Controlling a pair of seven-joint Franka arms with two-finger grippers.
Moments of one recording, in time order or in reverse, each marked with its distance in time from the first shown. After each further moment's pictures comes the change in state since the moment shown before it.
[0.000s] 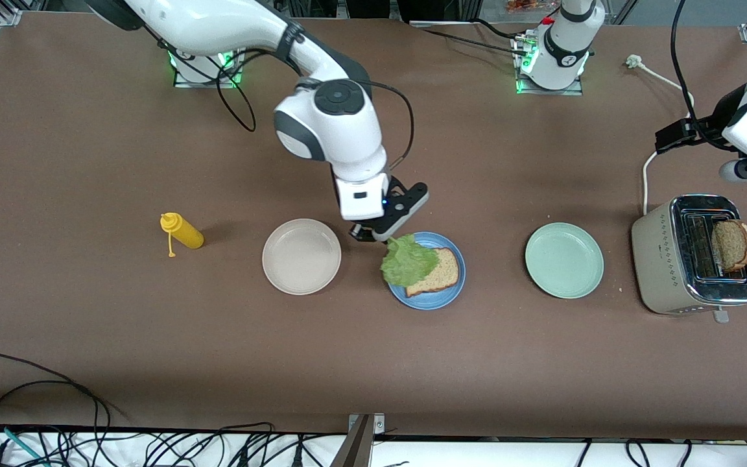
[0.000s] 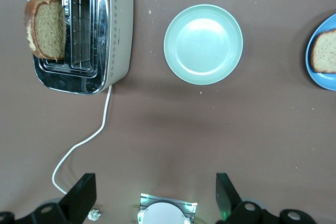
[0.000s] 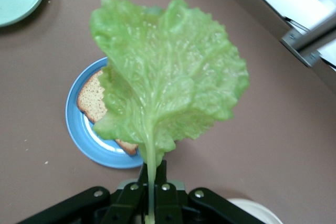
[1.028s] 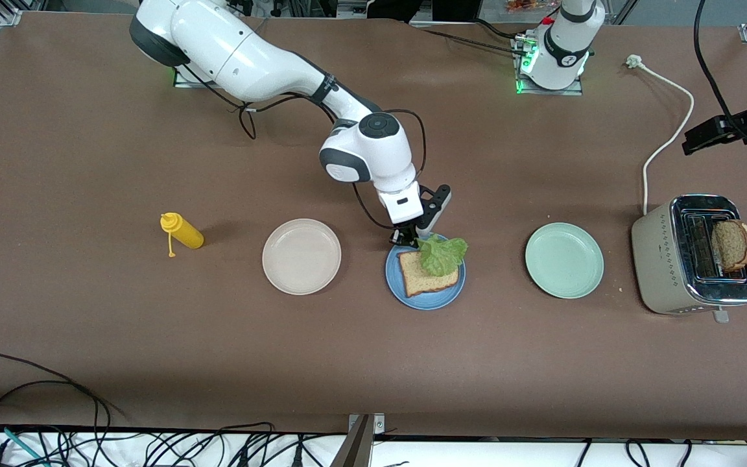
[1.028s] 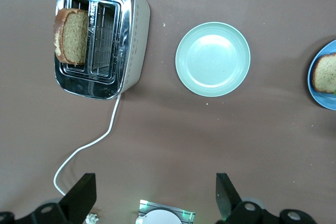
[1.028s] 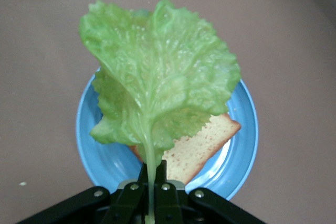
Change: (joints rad) left arm 0.050 0.003 0.004 0.051 0.001 -0.001 -0.008; right arm 0.116 0.223 -0.070 0.005 -0.242 0.277 0.026
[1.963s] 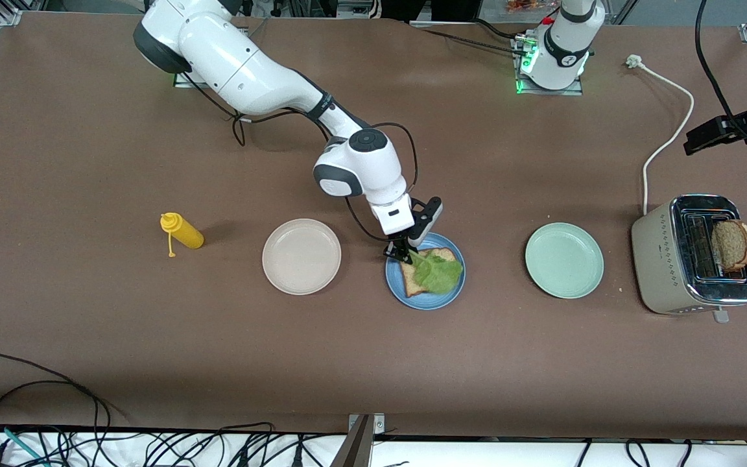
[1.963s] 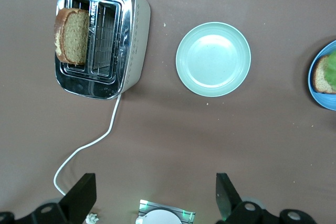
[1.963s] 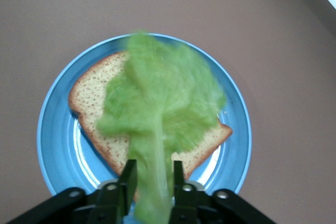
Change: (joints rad) left arm 0.003 0.000 -0.001 0.000 0.000 0.000 0.000; right arm 0.020 0.045 -0.084 0.010 -0.018 0.128 0.017
